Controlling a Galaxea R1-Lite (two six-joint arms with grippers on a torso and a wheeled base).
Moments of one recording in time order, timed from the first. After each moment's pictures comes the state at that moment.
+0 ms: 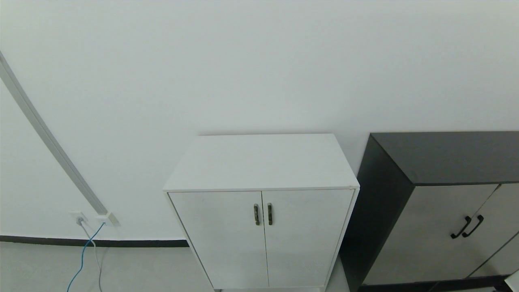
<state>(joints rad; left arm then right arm) 0.00 0.00 0.00 0.00 0.00 -0.01 0.26 0.72 0.00 -0.30 -0.12 0.01</state>
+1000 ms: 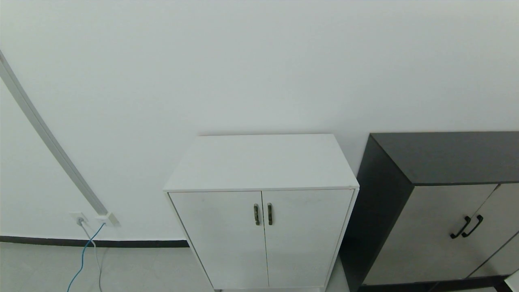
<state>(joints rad) 0.00 0.00 0.00 0.00 0.00 -0.01 0.28 0.31 0.00 0.00 -0.02 0.00</state>
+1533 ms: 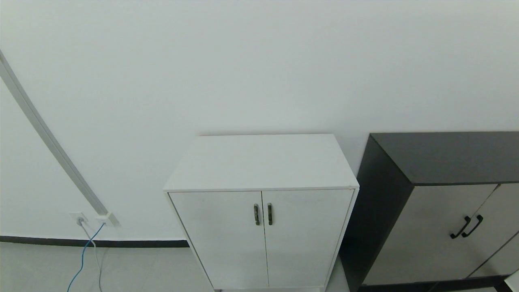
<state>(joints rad) 0.00 0.00 0.00 0.00 0.00 -0.01 0.02 0.18 0.00 0.00 -0.02 0.00</state>
